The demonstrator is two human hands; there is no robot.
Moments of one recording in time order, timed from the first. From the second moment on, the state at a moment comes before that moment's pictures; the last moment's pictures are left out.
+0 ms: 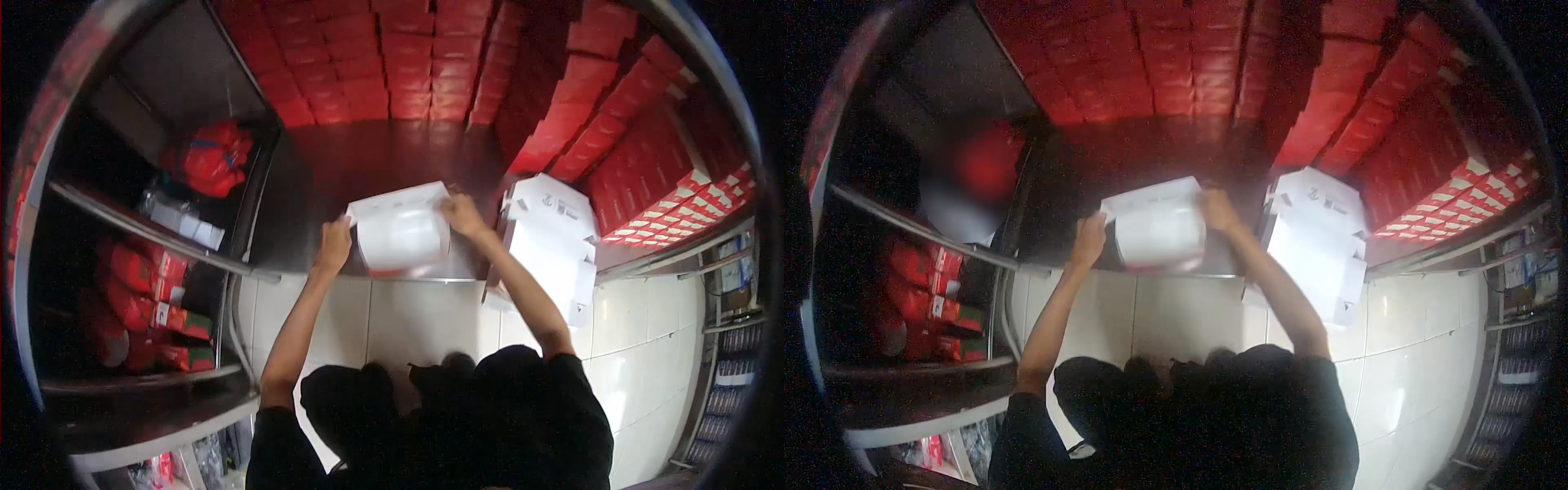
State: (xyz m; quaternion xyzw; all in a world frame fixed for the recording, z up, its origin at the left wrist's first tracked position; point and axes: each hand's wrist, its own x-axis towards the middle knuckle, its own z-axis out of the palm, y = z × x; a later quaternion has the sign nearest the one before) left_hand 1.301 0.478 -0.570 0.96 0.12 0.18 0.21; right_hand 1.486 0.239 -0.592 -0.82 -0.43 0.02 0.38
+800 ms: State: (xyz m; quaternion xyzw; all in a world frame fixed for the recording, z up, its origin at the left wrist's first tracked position) left_hand 1.258 0.454 -0.613 0.47 0.32 -0.01 0.82; right_hand 1.424 0.211 -0.627 -0.83 -0.21 0.19 0.48
